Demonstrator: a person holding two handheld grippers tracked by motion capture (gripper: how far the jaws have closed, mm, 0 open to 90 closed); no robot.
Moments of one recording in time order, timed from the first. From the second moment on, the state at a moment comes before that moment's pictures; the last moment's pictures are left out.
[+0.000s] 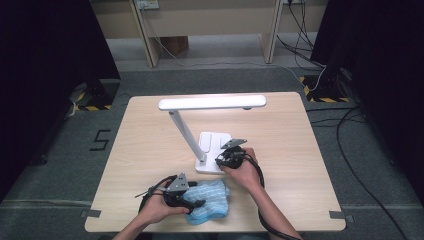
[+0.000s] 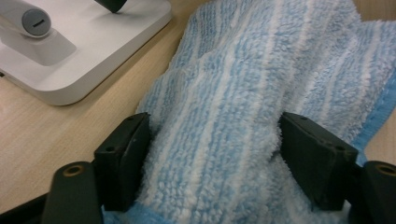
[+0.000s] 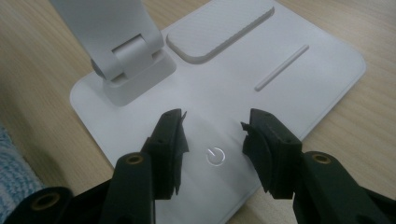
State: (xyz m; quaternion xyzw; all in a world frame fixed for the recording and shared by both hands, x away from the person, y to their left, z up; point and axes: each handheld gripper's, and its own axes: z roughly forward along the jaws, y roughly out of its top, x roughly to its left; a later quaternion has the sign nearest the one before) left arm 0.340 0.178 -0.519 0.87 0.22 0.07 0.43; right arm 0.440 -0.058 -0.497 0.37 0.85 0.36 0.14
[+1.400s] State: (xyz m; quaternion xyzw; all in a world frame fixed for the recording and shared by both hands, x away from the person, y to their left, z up) left arm 0.339 0.235 -0.465 0.80 0.34 0.11 0.48; right arm 0.441 -0.048 -0.499 0.36 0.84 0.37 0.14
